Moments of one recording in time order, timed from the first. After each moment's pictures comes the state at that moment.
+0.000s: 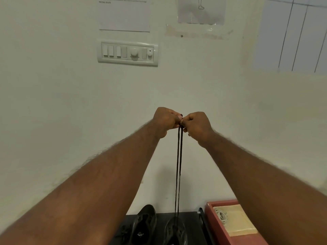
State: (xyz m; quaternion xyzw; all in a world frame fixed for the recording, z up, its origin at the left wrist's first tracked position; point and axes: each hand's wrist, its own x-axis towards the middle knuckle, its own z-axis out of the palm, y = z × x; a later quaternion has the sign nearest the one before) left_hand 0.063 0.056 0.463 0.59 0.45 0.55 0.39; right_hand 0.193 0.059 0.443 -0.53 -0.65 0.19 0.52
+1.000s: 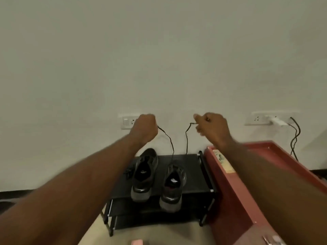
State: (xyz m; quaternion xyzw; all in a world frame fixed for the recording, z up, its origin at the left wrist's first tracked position) left_hand 0.007 0.056 0.239 0.71 0.65 0.25 0.06; right_hand 0.236 0.040 0.242 -0.64 -0.59 0.22 0.44
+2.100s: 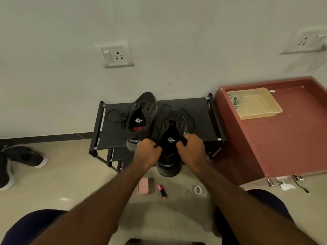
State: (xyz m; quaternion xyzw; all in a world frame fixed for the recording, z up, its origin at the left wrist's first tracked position) left_hand 0.041 -0.025 0.014 0.55 0.75 0.15 0.33; right_hand 0.202 -0.019 0.000 -0.69 -0.59 0.33 0.25
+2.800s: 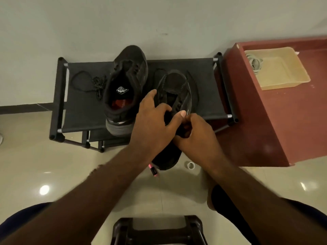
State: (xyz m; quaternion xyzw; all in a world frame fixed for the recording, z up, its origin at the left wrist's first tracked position) left_hand 0.059 0.008 -0.014 0.66 0.65 0.24 0.29; right_hand 0.199 -0.016 -0.018 -0.69 -0.59 0.37 0.19
